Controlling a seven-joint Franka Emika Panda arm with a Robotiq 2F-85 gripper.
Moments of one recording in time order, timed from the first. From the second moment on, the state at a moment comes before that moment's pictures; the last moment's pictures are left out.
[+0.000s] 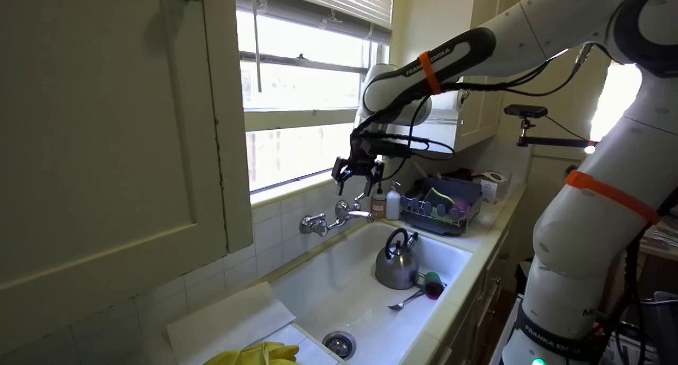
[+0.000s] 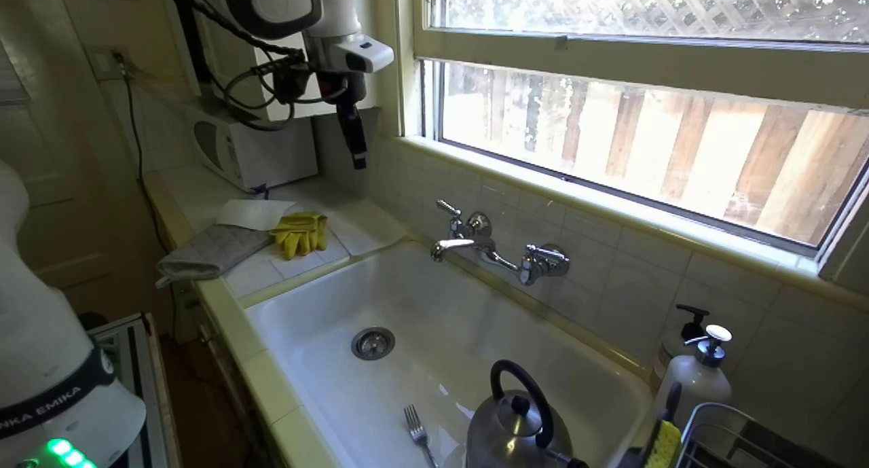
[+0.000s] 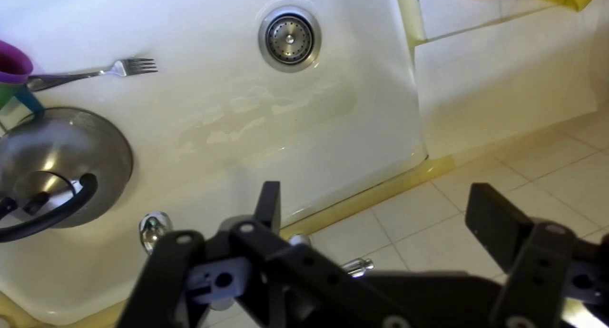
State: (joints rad) arm -0.05 -0.36 0.12 -2.44 0.19 2.27 0.29
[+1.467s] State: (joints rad) arm -0.11 -0.10 -0.01 -2.35 0.09 2.34 0.37
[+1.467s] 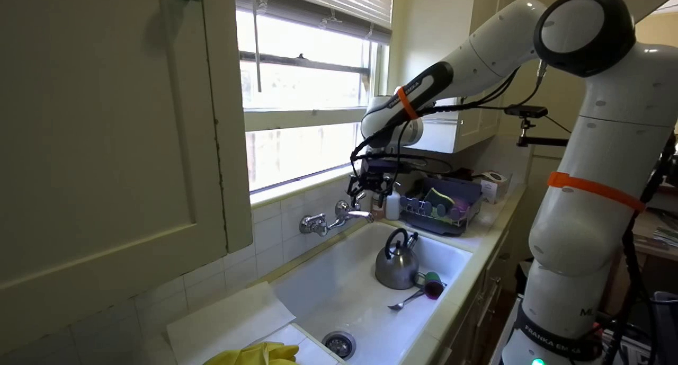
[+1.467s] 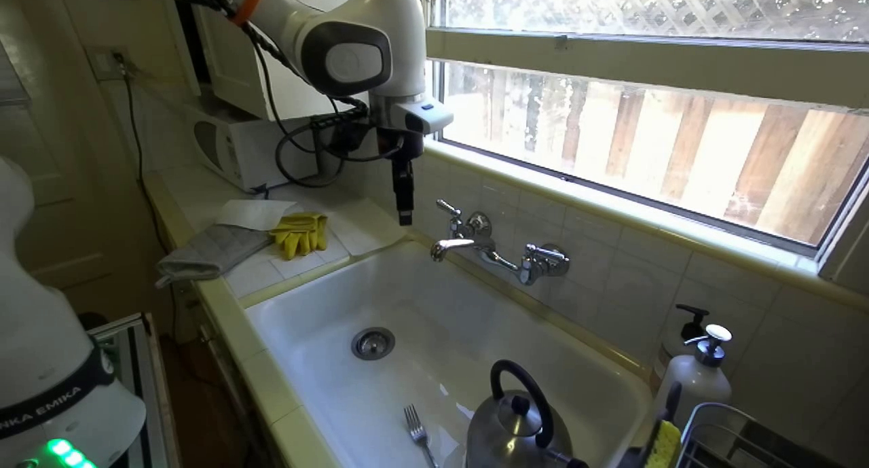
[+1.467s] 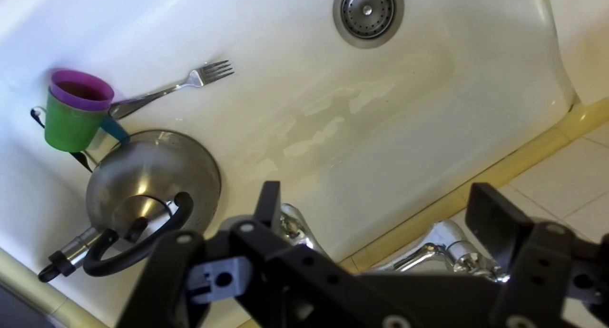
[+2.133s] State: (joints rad) arm -0.11 0.09 -0.08 -2.21 0.09 2.34 0.15
